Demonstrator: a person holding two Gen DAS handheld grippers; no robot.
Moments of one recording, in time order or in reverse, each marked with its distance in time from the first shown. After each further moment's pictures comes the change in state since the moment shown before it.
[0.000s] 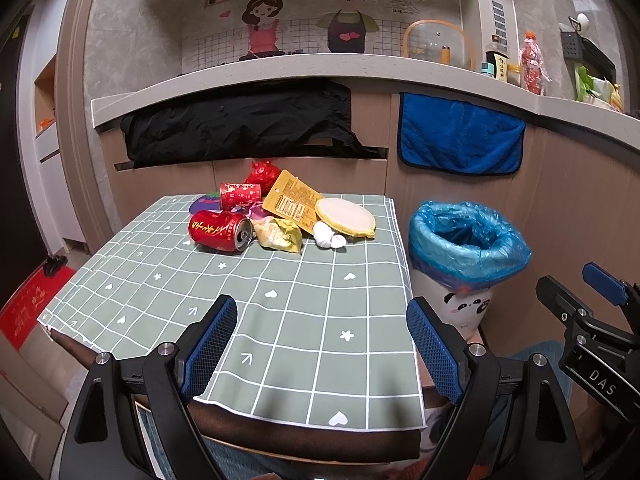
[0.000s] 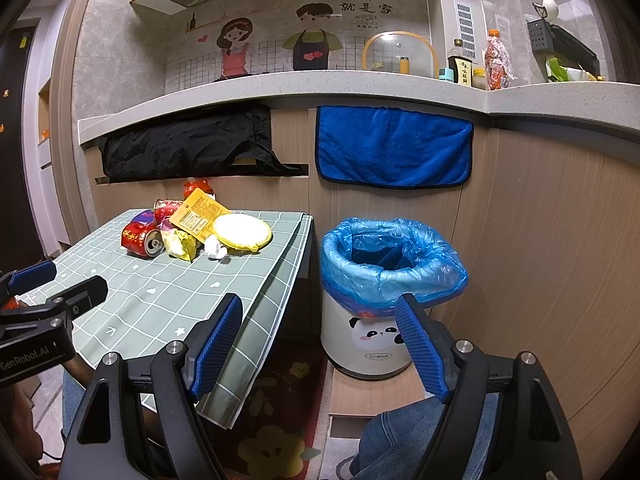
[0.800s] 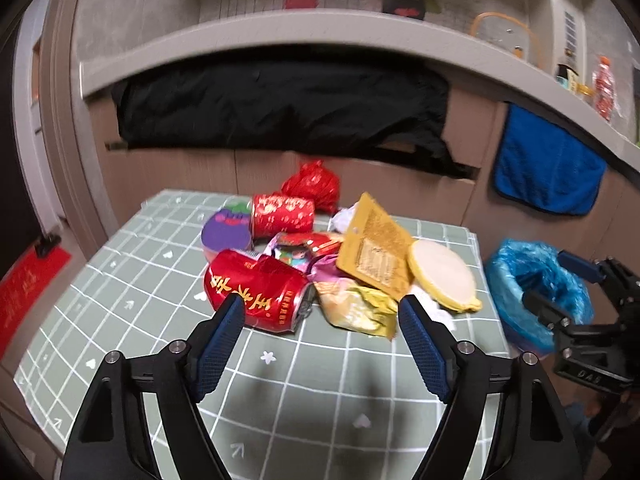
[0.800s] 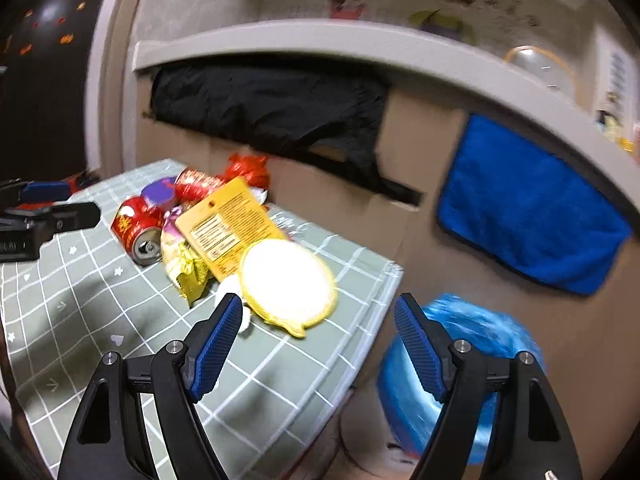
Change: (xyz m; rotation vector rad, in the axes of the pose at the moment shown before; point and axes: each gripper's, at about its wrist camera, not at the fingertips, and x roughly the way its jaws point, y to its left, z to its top) left arm 0.173 0.123 0.091 -0.108 0.106 0.022; right arm 0.199 0.084 0.087 -0.370 0.088 0.247
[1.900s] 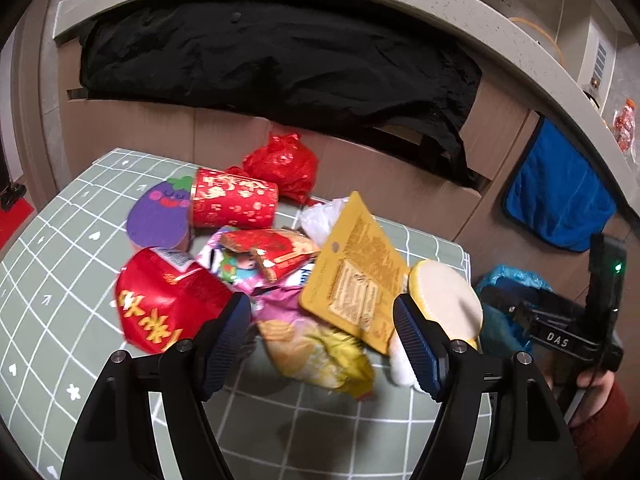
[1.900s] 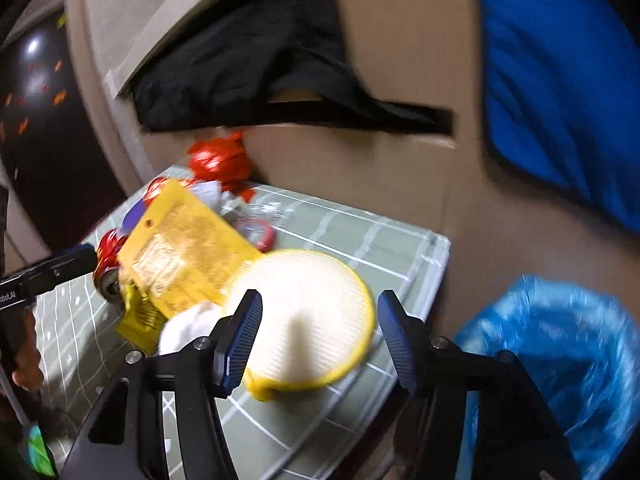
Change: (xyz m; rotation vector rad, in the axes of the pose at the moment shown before) left arm 0.088 -0.015 0.026 -0.126 0.104 -0.135; right arm 0.132 -0.091 0.006 0.278 0.161 0.292
